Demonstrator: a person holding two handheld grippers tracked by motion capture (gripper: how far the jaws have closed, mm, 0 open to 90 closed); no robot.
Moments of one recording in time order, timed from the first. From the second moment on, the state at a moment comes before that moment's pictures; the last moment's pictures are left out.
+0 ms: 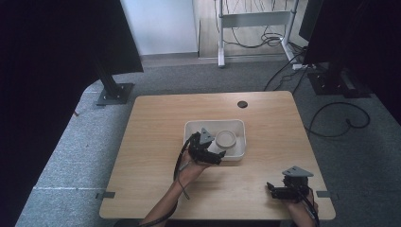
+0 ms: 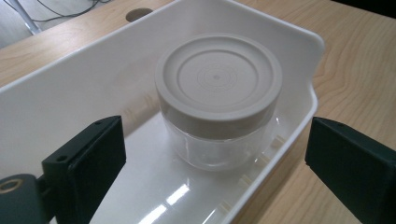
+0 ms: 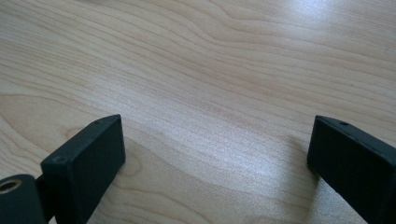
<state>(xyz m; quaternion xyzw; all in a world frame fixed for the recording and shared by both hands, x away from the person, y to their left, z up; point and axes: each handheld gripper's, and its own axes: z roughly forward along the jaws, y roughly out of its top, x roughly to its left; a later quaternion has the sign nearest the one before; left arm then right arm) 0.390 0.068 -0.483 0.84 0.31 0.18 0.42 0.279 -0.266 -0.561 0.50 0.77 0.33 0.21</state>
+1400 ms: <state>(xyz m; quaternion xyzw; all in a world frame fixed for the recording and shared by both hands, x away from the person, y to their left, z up) 0.364 0.117 -0.474 0.83 0.30 0.19 0.43 0.279 -0.266 -0.561 0.50 0.77 0.33 0.21</state>
